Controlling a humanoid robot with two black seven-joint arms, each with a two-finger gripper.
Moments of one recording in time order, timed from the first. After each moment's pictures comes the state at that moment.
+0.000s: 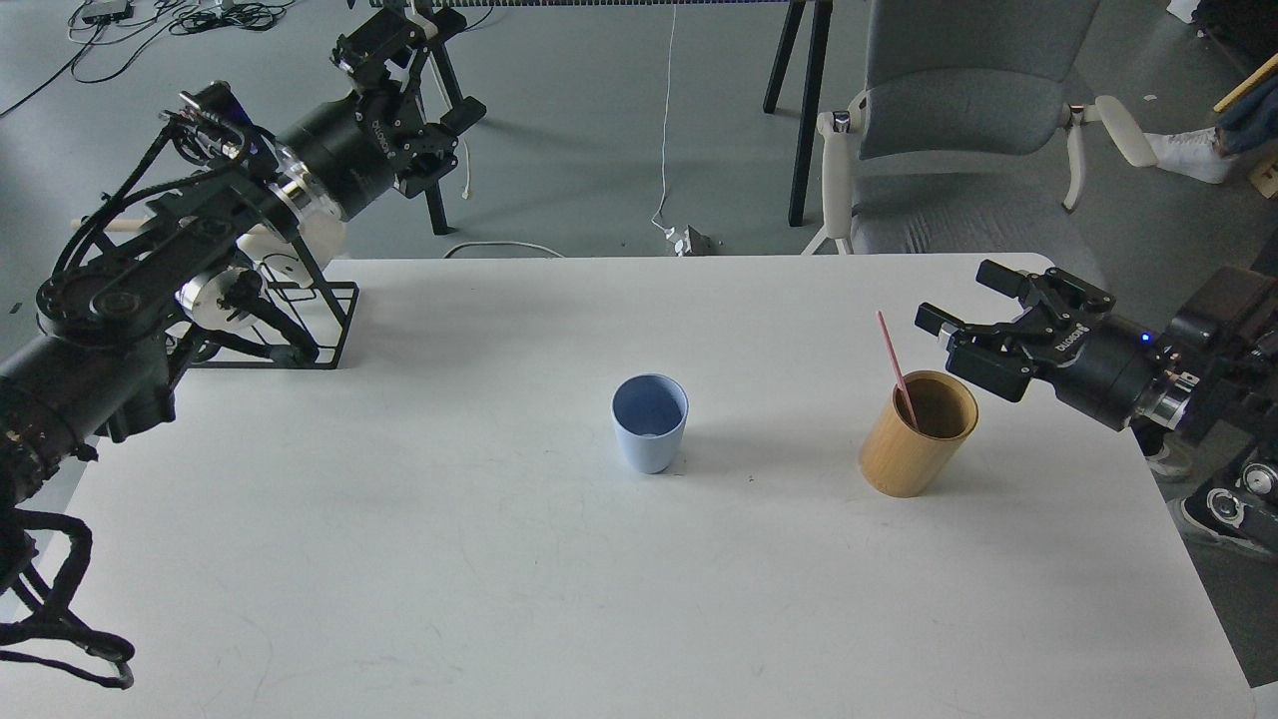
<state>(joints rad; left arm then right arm) -0.98 0.36 -0.55 -0.64 0.59 -0.49 -0.49 0.65 -0.84 0.38 1.21 -1.73 -0.38 0.49</state>
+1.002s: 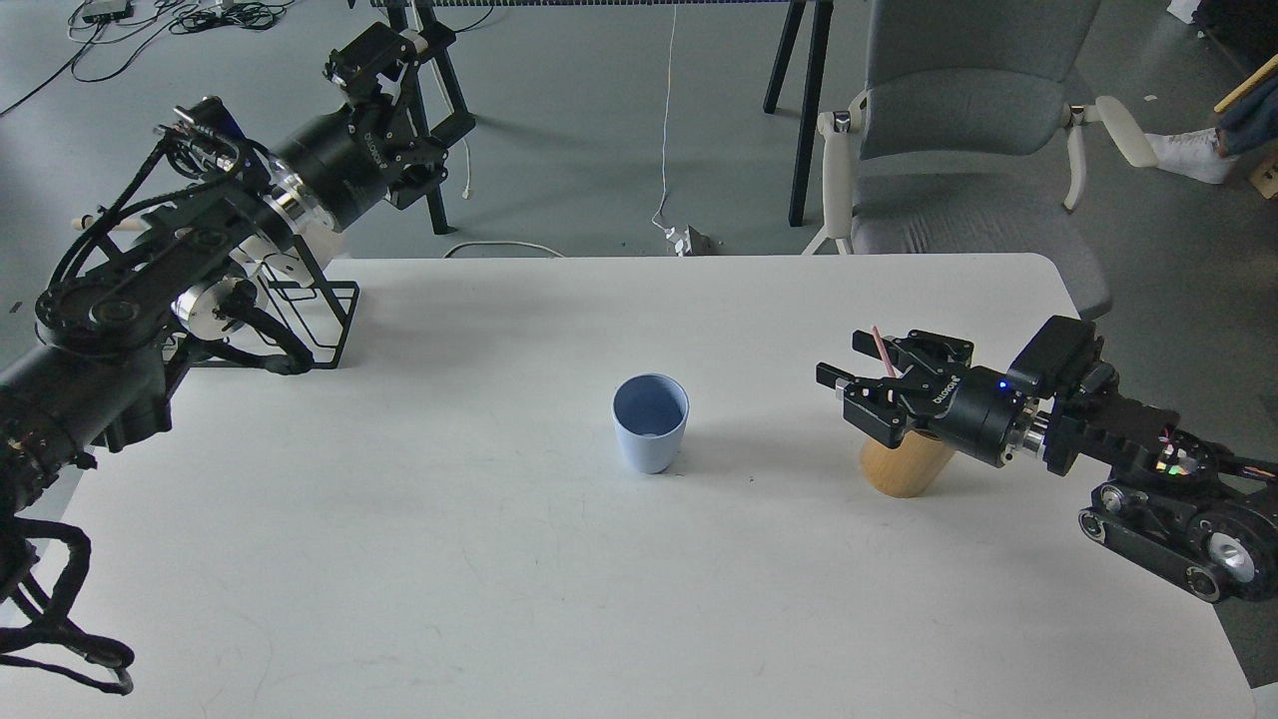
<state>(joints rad) -0.96 0.36 -0.55 -0.62 0.59 -0.49 -0.49 0.73 -0.59 0.16 0.97 -1.76 -0.42 0.49</state>
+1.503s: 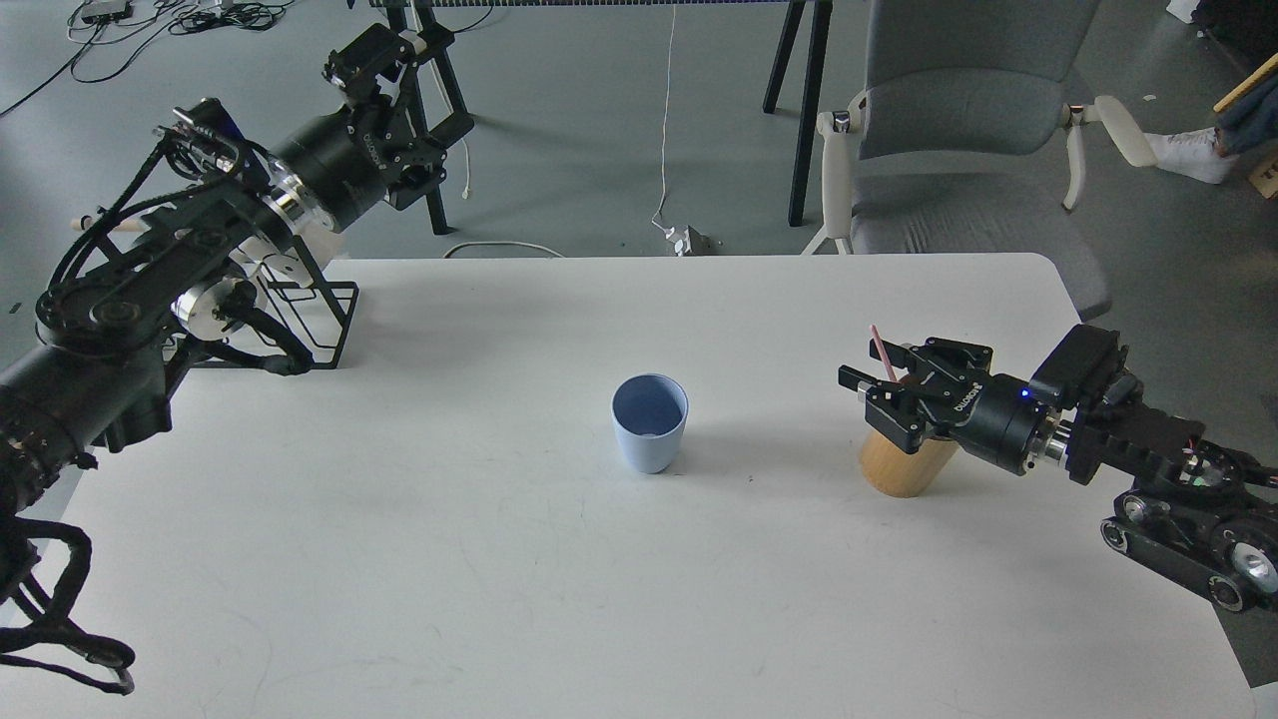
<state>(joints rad) -0.96 0.36 -0.55 -0.61 0.59 -0.49 -0.49 0.72 -0.62 0.14 0.97 -1.76 -0.45 0.49</state>
